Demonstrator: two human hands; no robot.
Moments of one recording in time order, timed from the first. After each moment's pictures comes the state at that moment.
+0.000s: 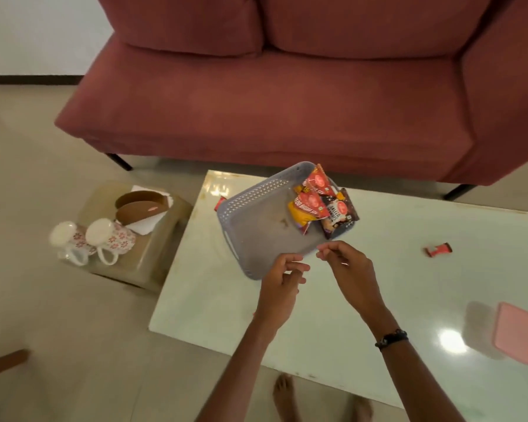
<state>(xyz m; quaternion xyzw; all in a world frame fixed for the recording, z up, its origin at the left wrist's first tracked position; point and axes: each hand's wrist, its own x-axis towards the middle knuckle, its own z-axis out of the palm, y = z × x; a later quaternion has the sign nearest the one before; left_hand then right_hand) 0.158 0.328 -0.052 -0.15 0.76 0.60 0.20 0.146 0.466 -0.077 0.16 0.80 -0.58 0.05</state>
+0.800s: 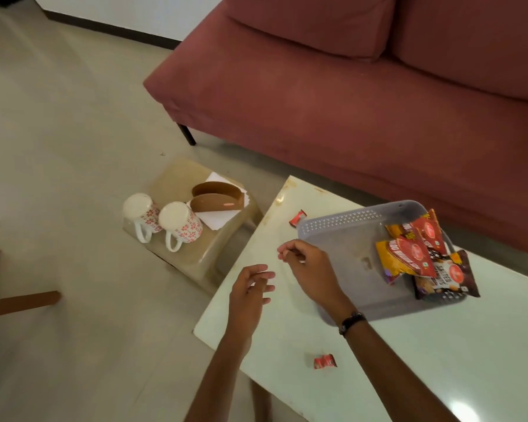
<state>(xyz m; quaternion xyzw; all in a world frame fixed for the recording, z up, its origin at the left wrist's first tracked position) 0.110 0.123 -0.096 -0.35 0.66 0.66 0.04 0.032 0.233 -0.109 -0.06 0.83 -0.53 0.17</state>
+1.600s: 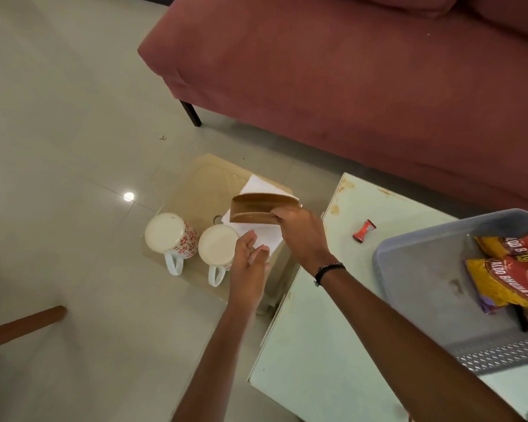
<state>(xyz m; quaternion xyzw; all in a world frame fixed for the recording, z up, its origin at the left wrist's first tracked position) -0.005 -0.052 -0.156 -0.39 0.61 0.69 0.04 -0.092 0.036 -0.183 -0.19 0.95 -0.25 0.03</state>
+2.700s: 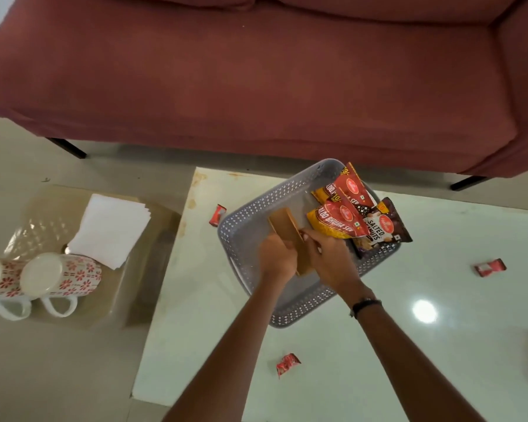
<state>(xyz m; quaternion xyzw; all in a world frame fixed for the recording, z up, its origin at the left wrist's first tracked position) -0.022 0.274 -0.164 -0.15 0.87 0.40 0.23 0.003 0.384 -0.190 0.06 0.92 -0.39 0.05</state>
